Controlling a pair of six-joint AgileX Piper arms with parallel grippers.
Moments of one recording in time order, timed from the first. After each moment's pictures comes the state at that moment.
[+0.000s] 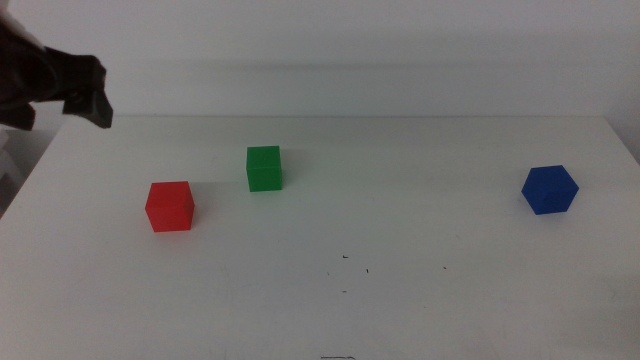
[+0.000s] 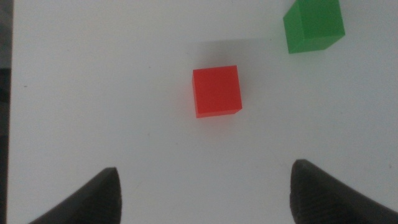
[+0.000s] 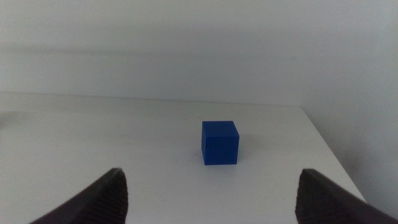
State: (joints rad) left arm -0.01 1.43 -1.42 -0.10 1.08 0.05; right arm 0.03 -0.01 0.03 -0.08 0.11 0.06
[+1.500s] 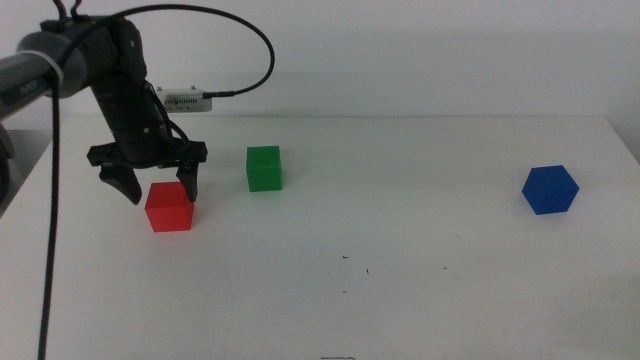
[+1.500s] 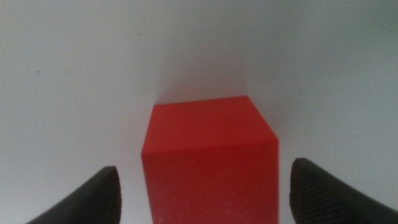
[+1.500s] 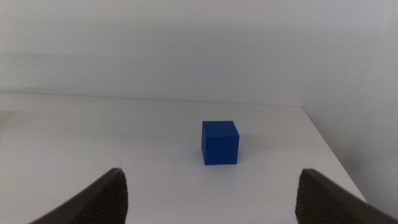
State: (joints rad) left arm -0.08 2.18 -1.83 -0.10 1.23 -0.02; right arm 0.03 -0.01 0.03 -0.08 0.11 0.06
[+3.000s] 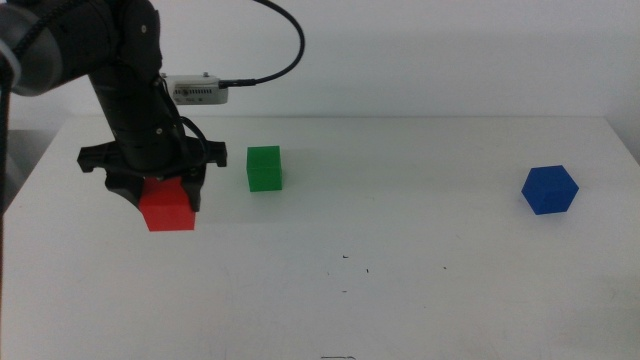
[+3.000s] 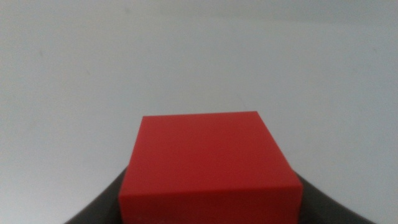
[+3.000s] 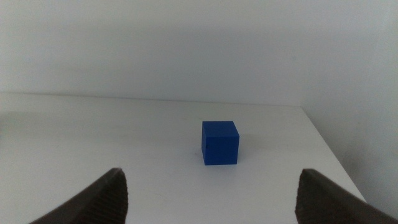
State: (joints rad) left arm -0.25 1.82 -1.52 0.00 1.23 -0.30; right arm 0.03 -0.01 0.03 -0.08 0.11 0.06
